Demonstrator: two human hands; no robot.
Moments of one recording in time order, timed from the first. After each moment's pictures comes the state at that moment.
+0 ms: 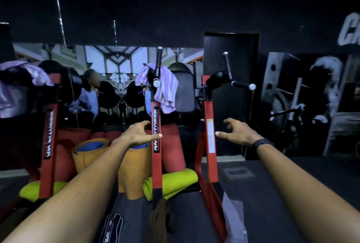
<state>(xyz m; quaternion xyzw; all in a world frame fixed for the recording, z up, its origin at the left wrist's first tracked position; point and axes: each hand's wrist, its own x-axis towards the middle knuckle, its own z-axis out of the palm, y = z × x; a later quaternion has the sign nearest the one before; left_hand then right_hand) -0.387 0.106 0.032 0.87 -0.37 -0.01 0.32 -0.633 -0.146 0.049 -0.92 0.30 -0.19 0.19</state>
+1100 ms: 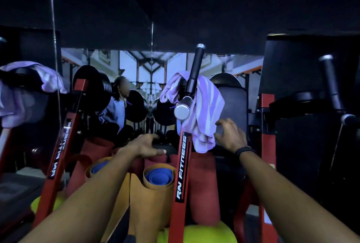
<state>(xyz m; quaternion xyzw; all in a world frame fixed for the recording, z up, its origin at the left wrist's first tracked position) 0.016 -0.118 0.038 0.92 -0.30 0.00 0.24 -0.106 -0.385 0.067 -0.94 0.19 -0.29 0.07</state>
